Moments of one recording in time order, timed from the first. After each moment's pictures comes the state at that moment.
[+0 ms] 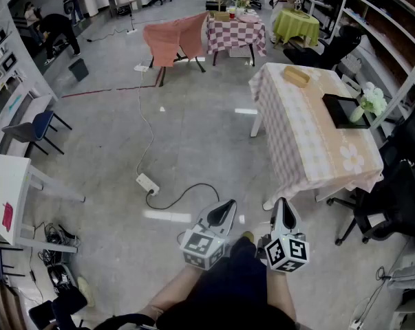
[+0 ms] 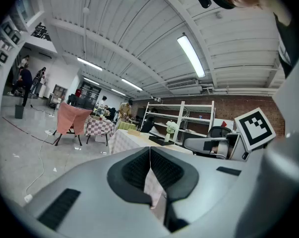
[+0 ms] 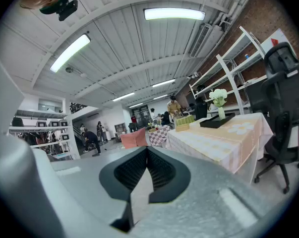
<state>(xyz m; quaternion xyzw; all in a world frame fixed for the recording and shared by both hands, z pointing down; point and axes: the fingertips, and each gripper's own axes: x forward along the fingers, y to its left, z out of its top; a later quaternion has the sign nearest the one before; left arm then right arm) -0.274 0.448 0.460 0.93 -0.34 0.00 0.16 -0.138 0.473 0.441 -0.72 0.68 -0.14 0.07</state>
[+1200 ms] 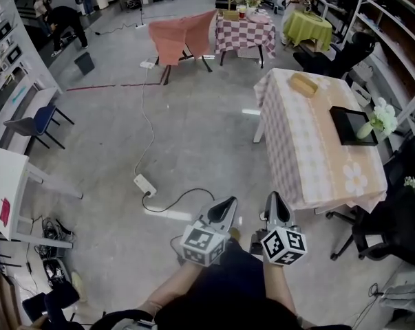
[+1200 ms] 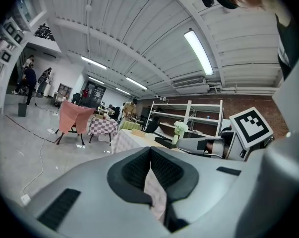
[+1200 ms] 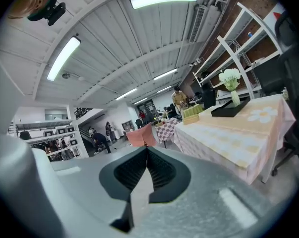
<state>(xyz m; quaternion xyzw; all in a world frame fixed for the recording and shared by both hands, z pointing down) -0.224 0.372 0.467 0.91 -0.37 0.01 0.17 -0.107 0.376 0.454 -0.67 0.71 -0.20 0.09</state>
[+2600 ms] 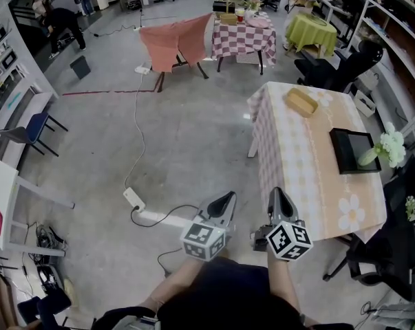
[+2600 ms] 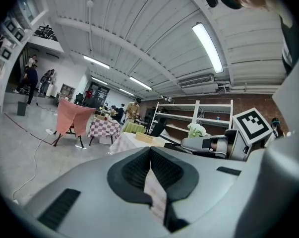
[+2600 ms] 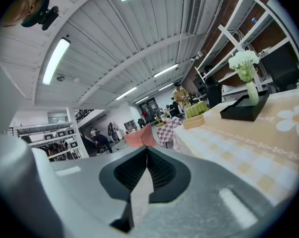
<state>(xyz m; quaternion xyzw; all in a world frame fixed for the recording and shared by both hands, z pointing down) -0.133 0.226 0.474 0.91 -0.39 0.00 0.18 -0.006 0.231 0.456 -0.65 0.72 -0.21 0.09</state>
